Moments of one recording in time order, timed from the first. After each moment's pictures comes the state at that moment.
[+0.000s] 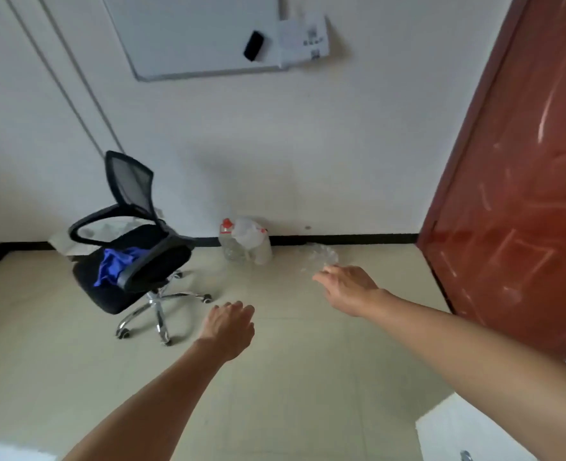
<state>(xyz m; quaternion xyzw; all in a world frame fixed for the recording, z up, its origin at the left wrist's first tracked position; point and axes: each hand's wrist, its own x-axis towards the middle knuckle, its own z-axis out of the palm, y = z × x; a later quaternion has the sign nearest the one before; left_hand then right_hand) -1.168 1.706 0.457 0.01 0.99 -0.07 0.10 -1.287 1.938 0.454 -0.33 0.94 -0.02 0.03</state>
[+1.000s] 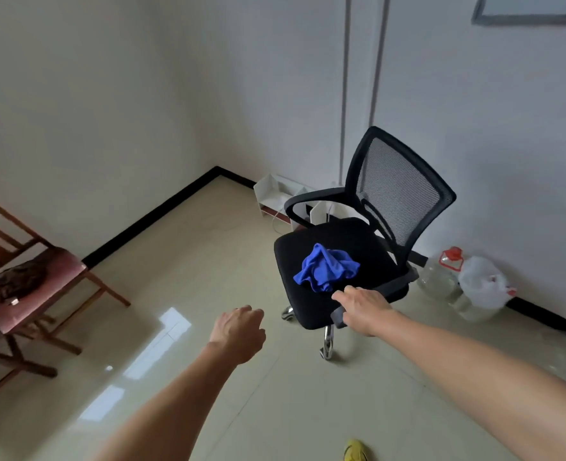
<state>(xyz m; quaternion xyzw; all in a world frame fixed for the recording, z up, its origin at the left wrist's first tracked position) -1.186 1.057 0.436 -0.34 0.92 0.05 0.18 -1.412 1.182 0.370 -0.55 0.81 0.04 0.18</state>
